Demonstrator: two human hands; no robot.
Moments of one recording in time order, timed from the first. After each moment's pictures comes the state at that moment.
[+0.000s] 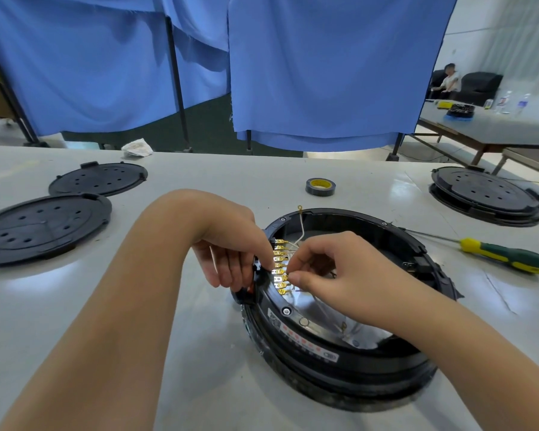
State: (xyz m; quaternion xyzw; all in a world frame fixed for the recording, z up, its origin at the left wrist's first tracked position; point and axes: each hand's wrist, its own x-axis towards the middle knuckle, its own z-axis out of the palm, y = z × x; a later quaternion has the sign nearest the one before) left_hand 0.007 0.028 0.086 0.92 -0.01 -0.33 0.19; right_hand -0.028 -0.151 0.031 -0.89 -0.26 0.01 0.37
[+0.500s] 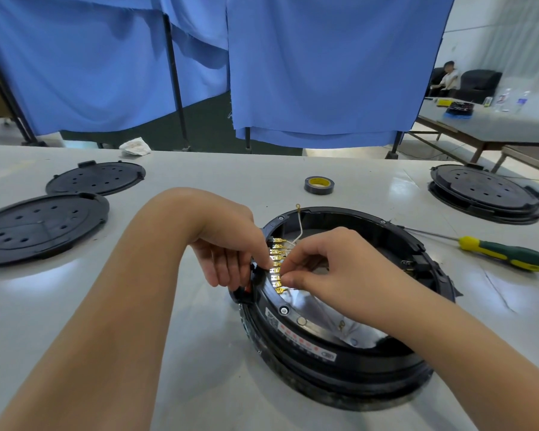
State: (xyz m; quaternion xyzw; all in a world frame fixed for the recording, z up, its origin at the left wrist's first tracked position) left_hand 0.007 0.029 0.085 0.92 -0.01 -0.33 0.20; right_hand -0.028 -0.146 0.033 -0.89 -0.27 0.00 0.37
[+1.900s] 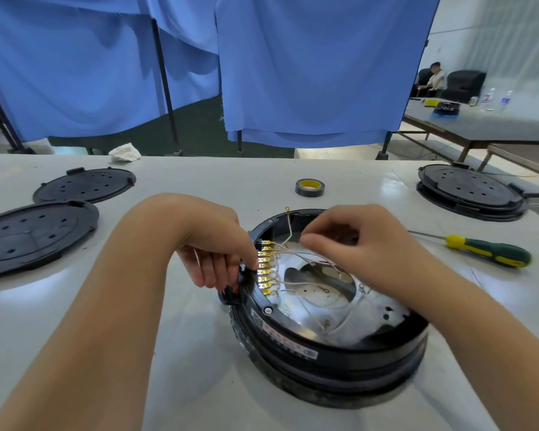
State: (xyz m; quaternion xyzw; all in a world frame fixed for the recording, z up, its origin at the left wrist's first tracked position) left_hand 0.011 0.033 0.086 0.93 0.01 -0.31 0.20; right_hand -0.018 -0.178 0.048 -0.88 -0.24 -0.10 0.41
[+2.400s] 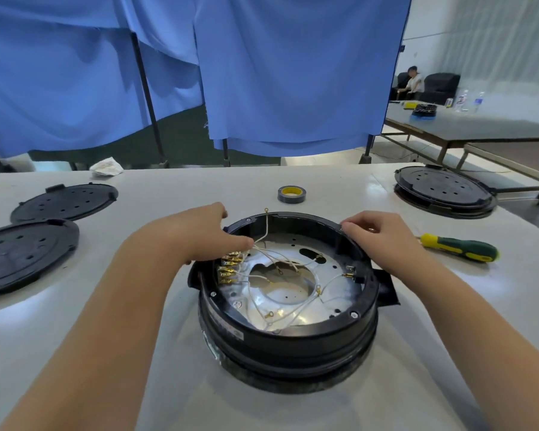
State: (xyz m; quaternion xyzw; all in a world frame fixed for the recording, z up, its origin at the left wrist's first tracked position) left_hand 0.028 0.029 0.067 0.98 0.00 -0.09 0.17; right_hand 0.029 -0.240 0.016 -0.88 0.00 -0.13 0.47
